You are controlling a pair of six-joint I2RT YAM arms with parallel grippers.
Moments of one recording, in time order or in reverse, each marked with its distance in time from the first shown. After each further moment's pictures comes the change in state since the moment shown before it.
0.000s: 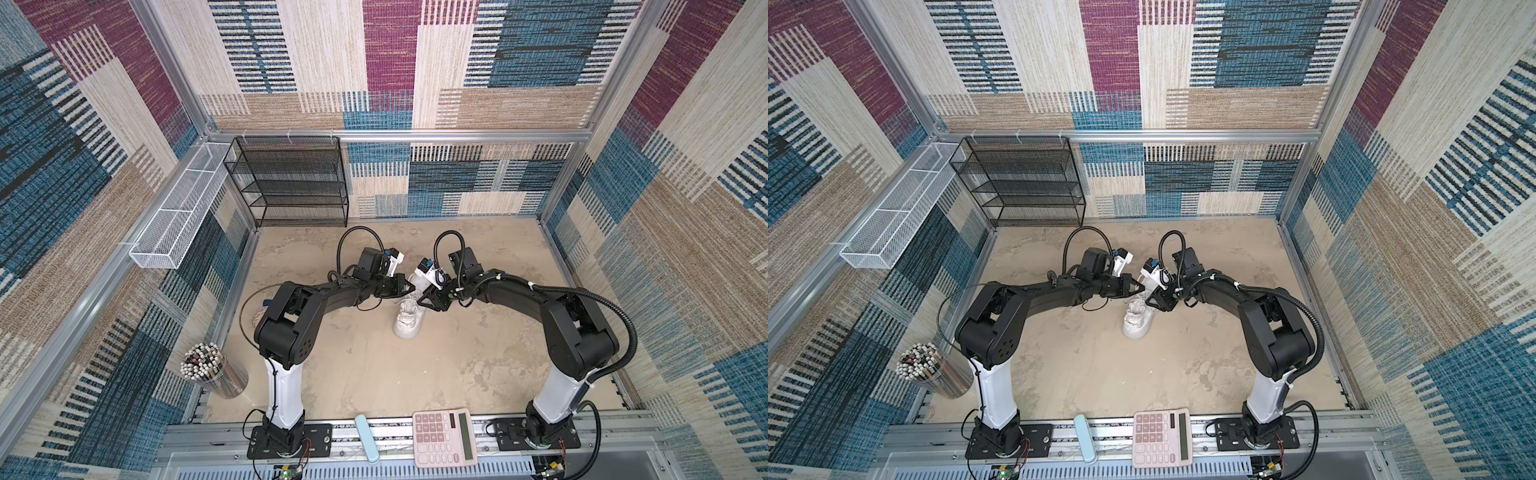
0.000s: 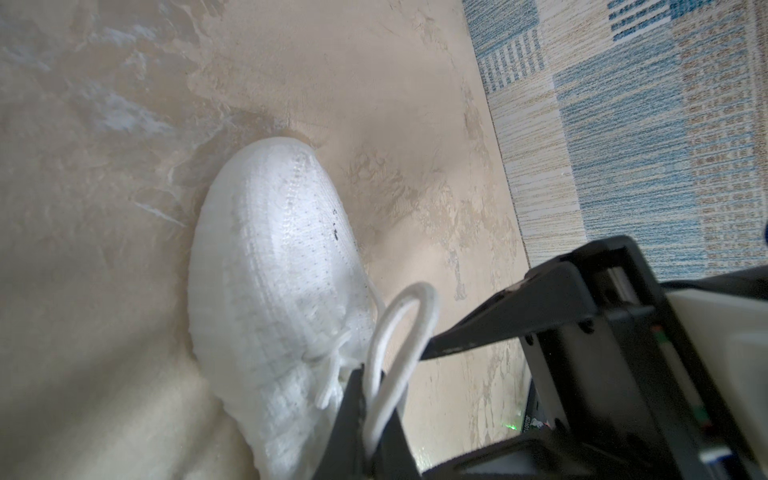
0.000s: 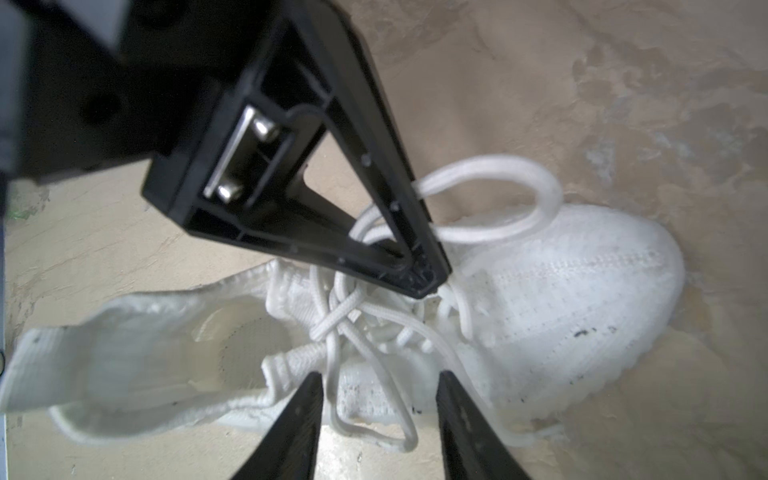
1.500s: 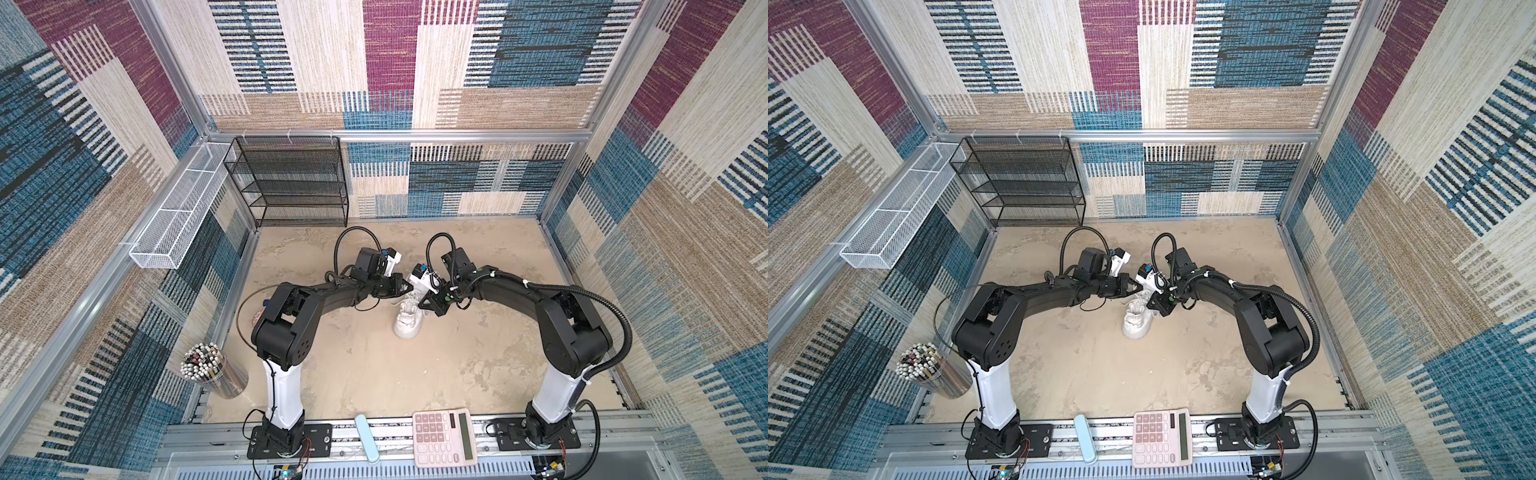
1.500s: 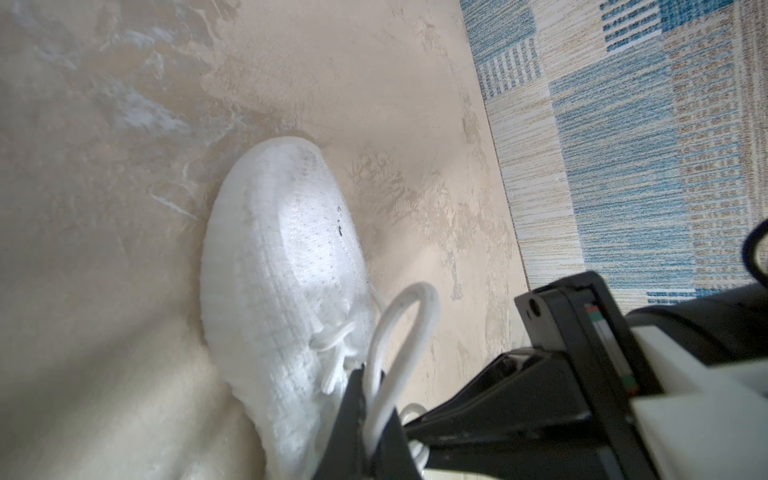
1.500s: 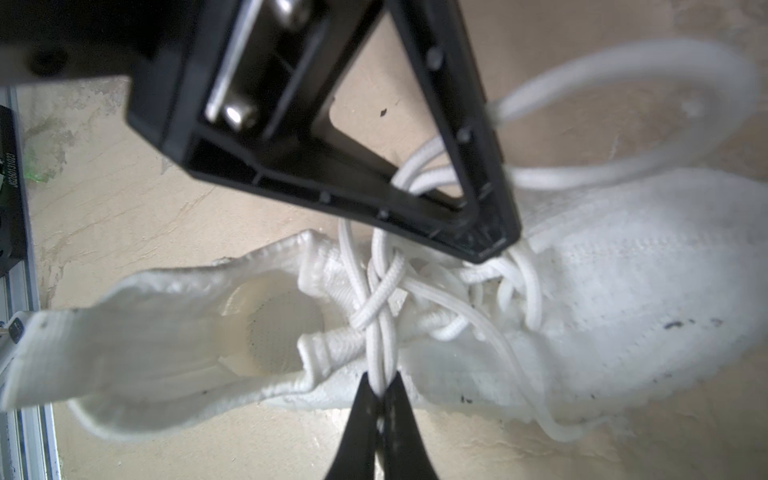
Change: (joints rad) left arm 0.014 -0.021 -0.021 0.006 0.003 -0.014; right arm 0.035 0.027 0.066 -0.157 0.029 -0.025
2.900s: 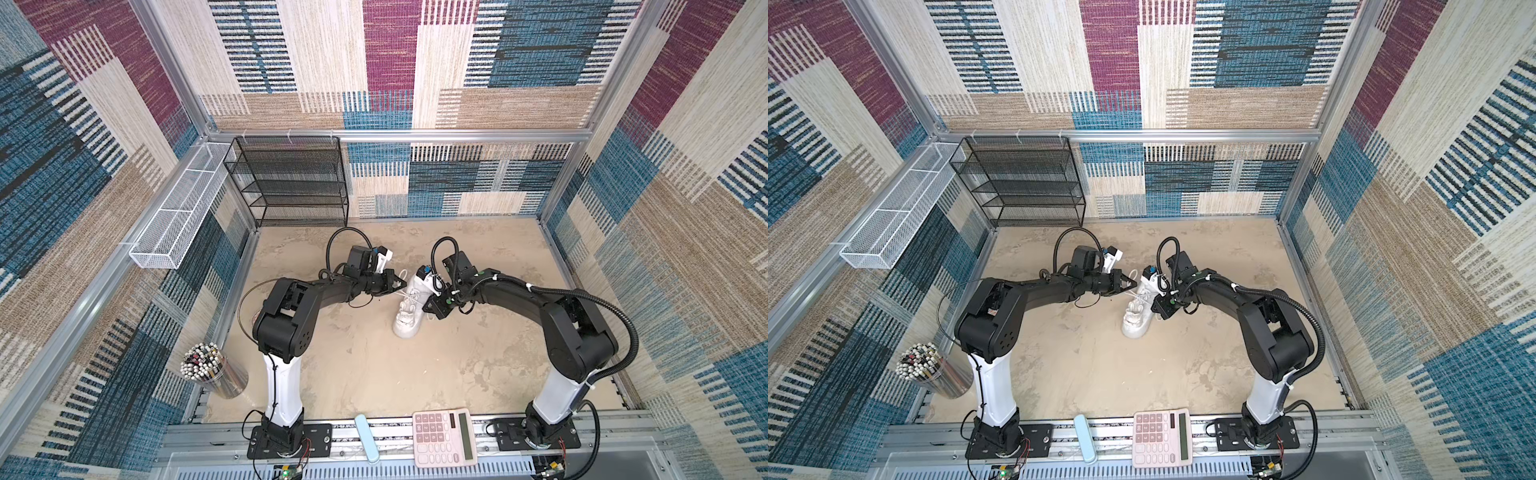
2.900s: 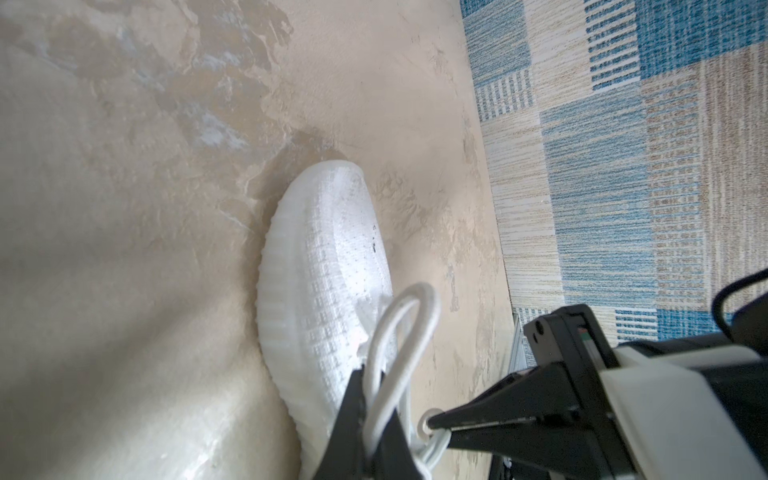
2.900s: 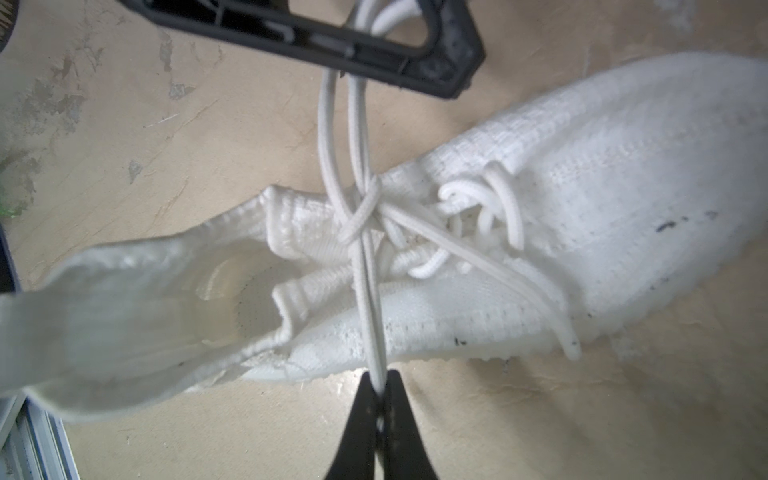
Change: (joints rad) left arm 0.079 0.055 0.012 0.031 0.073 -0.034; right arm 0.004 -0.033 -0.043 -0.029 0.094 0.137
